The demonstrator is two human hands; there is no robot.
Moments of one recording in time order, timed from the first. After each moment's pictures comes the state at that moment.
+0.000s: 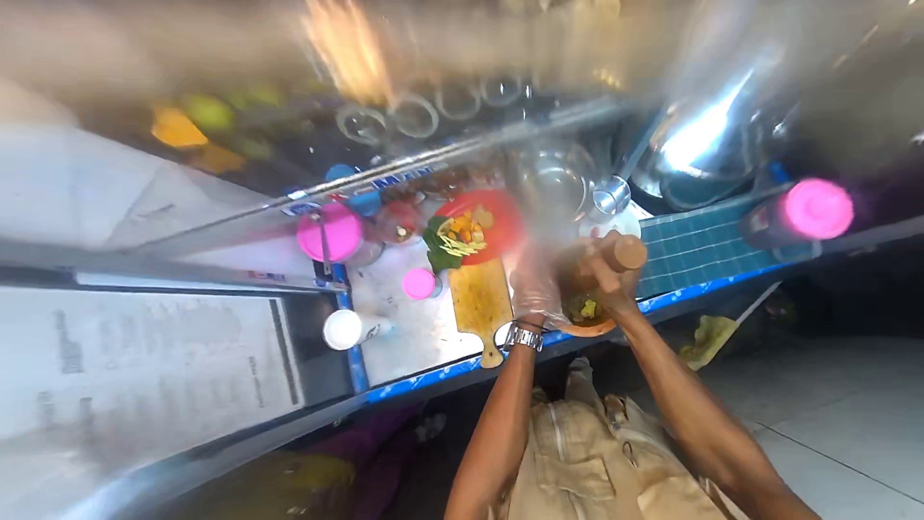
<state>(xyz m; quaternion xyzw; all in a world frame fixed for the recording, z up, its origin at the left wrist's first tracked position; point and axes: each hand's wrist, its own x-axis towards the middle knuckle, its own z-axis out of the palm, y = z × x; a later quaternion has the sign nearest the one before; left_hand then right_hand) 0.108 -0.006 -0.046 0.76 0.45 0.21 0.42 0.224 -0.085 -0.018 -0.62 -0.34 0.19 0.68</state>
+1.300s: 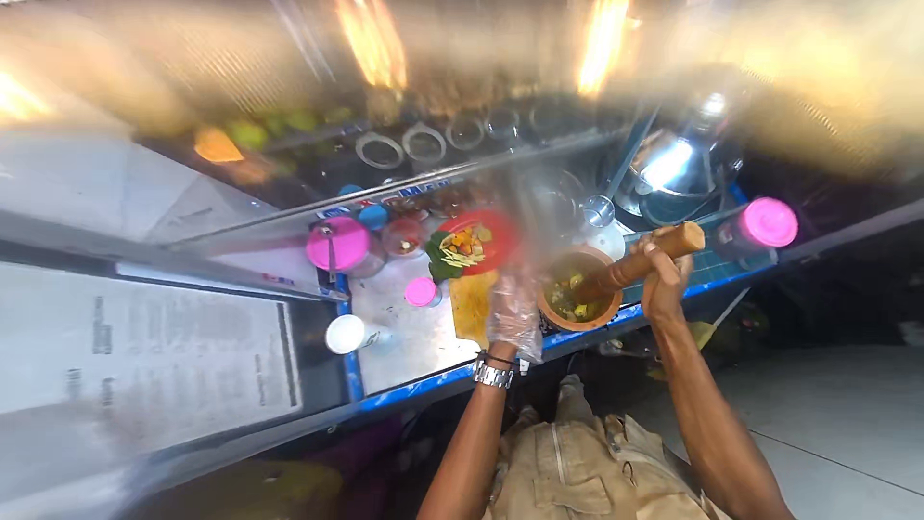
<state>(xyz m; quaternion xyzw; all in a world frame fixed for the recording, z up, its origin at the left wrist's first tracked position) 0.055 -0.008 0.010 0.69 0.33 0.32 0.55 0.256 -0.129 0.025 -0.55 -0.26 0.17 0.77</state>
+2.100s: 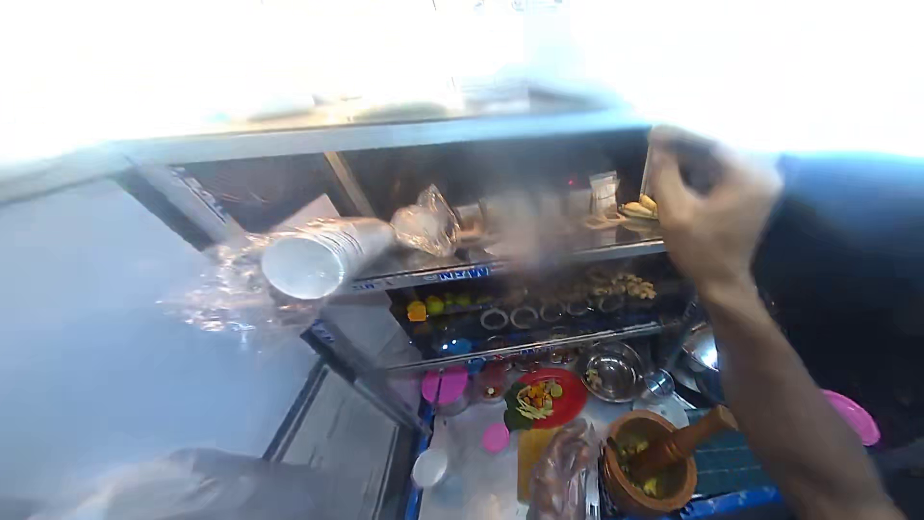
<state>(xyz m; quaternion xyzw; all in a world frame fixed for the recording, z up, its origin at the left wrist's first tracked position) -0.018 -0.020 0.063 0.65 0.30 0.46 0.52 0.171 0.028 0.395 -0.48 -0.60 -0.33 0.55</state>
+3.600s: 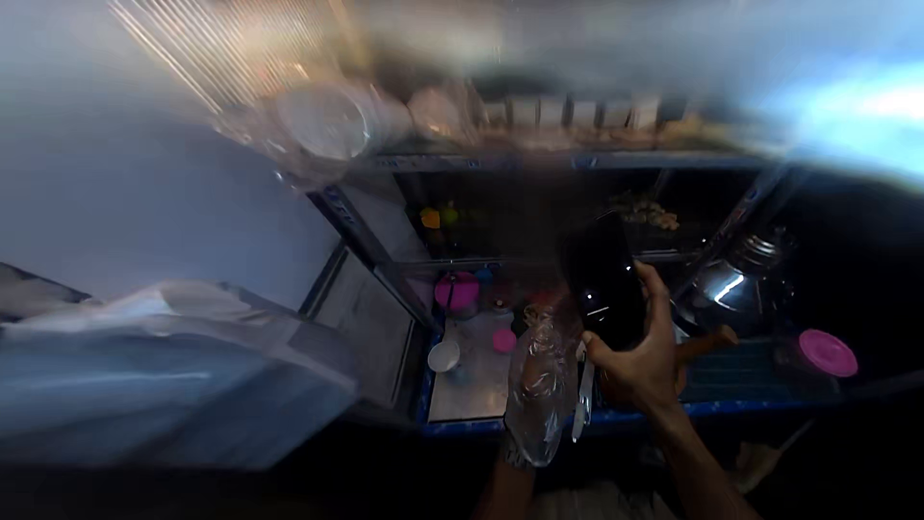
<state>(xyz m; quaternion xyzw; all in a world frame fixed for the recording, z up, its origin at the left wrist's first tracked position) -0.056 -0.025 0.137 0.37 0.05 0.56 0.74 0.060 -0.069 0.175 -0.63 -0.49 0.08 0.60</state>
